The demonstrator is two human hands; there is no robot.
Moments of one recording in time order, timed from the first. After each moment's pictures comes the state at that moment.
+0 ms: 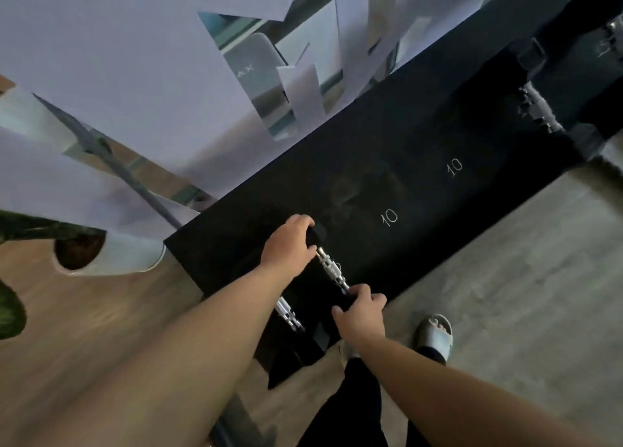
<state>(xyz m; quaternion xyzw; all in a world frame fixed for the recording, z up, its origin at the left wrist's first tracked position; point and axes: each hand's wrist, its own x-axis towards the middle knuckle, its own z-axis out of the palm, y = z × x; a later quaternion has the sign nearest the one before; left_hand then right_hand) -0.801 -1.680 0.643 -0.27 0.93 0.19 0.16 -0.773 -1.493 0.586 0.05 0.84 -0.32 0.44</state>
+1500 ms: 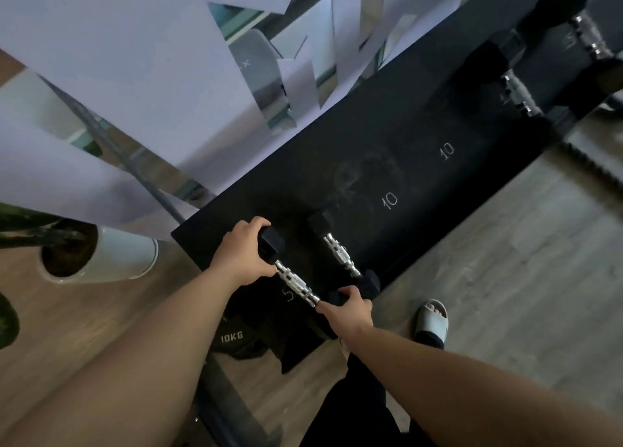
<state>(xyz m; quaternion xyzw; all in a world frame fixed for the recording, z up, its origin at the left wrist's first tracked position) -0.716 -1.753 0.677 -0.29 0.90 0.20 0.24 -0.721 -1.517 0.599 0.16 0.77 -0.38 0.49</state>
